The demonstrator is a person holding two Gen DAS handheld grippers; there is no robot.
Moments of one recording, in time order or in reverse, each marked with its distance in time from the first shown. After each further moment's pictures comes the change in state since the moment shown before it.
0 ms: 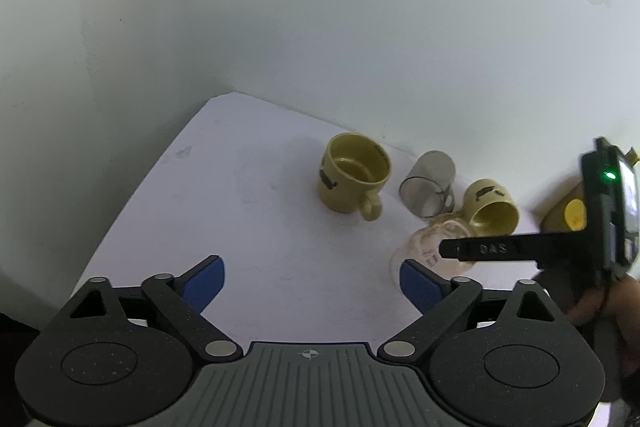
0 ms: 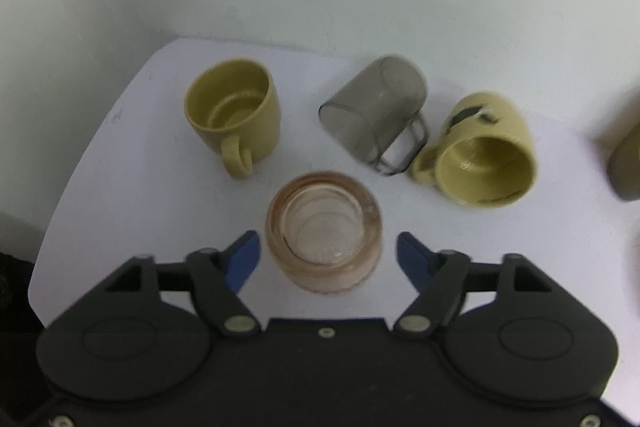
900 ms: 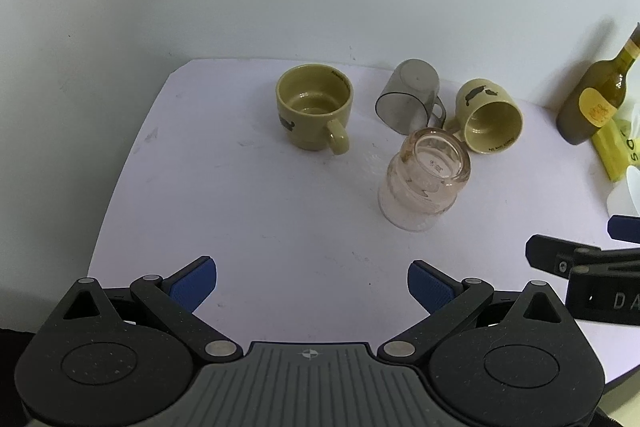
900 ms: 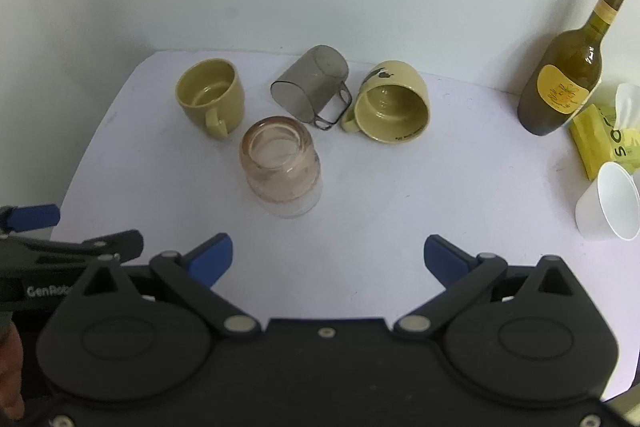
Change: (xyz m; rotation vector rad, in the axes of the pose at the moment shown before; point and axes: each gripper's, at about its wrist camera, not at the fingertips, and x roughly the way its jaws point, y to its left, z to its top) left arm 0.031 -0.071 -0.011 0.251 0.200 0.132; right arm -0.081 -0.011 -0.053 0.098 -0.001 -0.077
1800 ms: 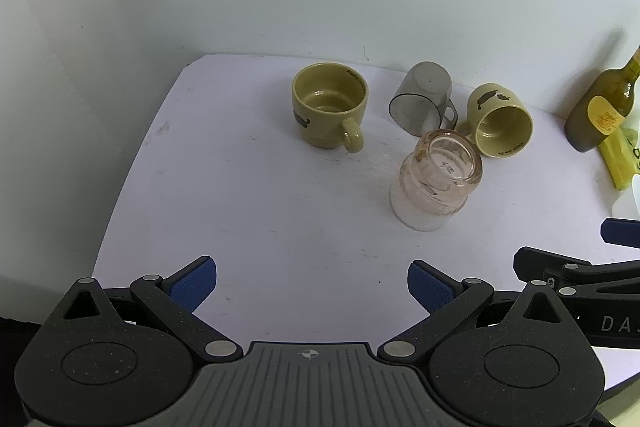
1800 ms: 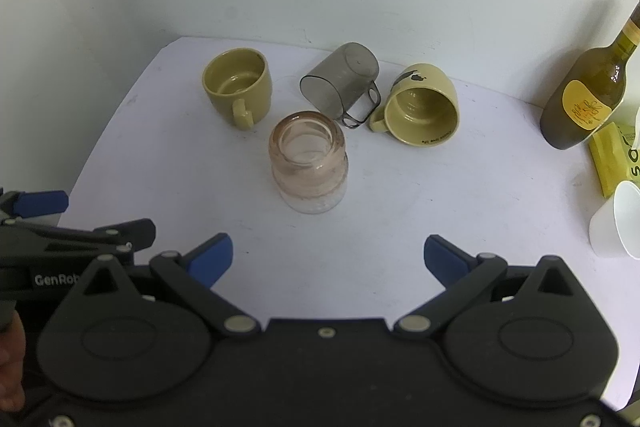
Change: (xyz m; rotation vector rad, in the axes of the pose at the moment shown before) left arm -0.003 0.008 -0.002 -0.032 -0.003 0.021; right arm 0.002 0.014 0.003 -0.054 0.011 0.030
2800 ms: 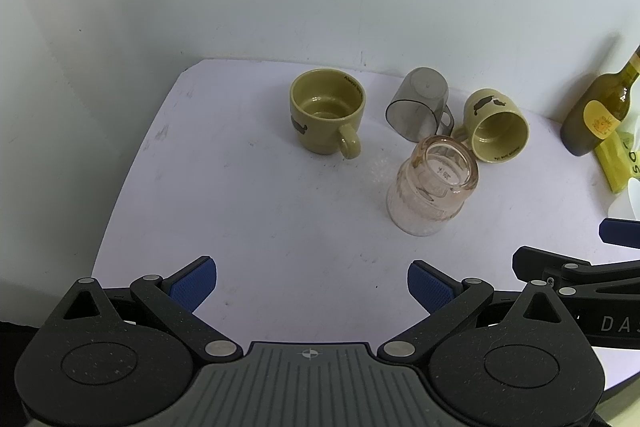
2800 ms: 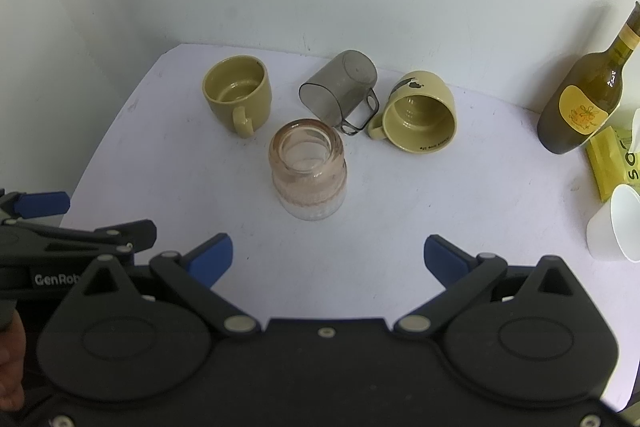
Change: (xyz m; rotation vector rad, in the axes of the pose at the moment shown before) left arm -0.004 -0.003 0.001 -0.005 -0.010 -0.006; right arm -0.004 0.000 0.003 0.002 -0.014 0.000
